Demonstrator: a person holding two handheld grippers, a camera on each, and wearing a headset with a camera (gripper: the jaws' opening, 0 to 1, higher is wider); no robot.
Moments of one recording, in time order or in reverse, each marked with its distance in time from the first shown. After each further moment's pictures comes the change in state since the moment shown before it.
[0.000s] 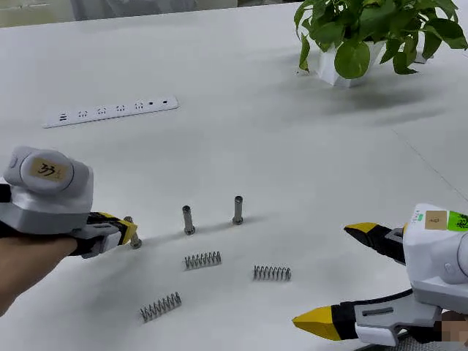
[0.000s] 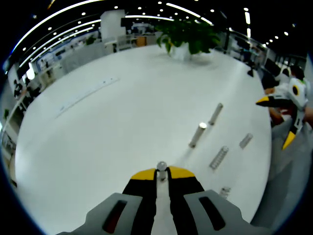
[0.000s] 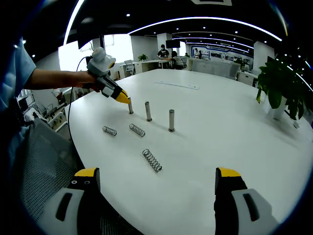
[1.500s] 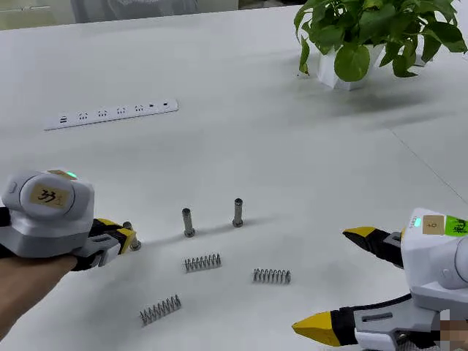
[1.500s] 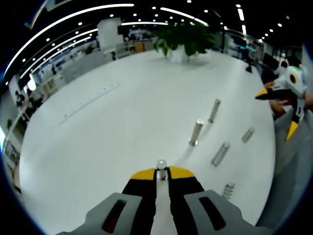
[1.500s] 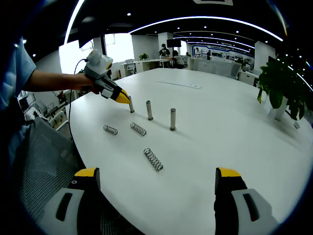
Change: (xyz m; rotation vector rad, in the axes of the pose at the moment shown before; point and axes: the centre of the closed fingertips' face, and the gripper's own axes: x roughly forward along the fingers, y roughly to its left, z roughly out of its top) left arm -0.001 -0.001 -0.002 0.065 -0.051 0.033; right arm 0.001 0.000 -0.001 -0.003 0.007 0.007
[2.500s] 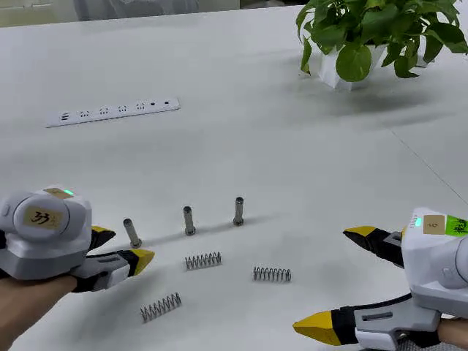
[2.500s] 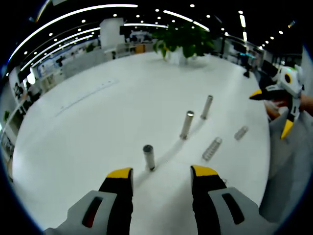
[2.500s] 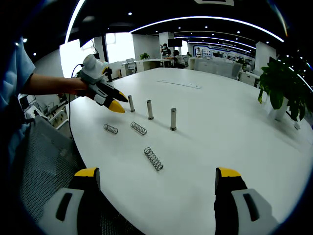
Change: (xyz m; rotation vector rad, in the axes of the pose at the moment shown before) left arm -0.003 -0.016 -0.018 -0.054 -0.032 -0.038; right arm 0.000 0.002 -0.001 -0.009 0.005 0.003
